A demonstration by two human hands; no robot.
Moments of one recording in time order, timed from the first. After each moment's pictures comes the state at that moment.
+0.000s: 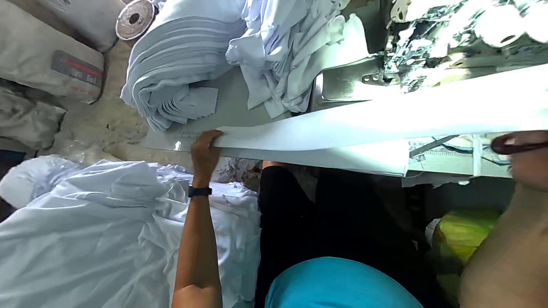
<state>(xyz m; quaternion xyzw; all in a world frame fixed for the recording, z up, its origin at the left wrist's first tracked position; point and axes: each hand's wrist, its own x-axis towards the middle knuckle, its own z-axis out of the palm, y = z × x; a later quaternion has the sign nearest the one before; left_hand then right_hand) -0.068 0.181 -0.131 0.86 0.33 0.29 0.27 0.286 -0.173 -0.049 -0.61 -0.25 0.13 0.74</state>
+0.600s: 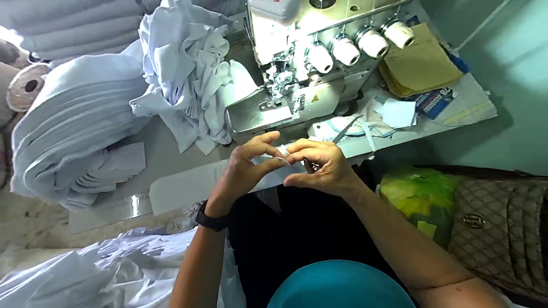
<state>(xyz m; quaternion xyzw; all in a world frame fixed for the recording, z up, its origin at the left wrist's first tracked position) 0.114 0.059 -0.063 0.82 -0.04 0.12 0.56 0.226 -0.128 -0.089 -0.59 -0.53 0.10 0.61</state>
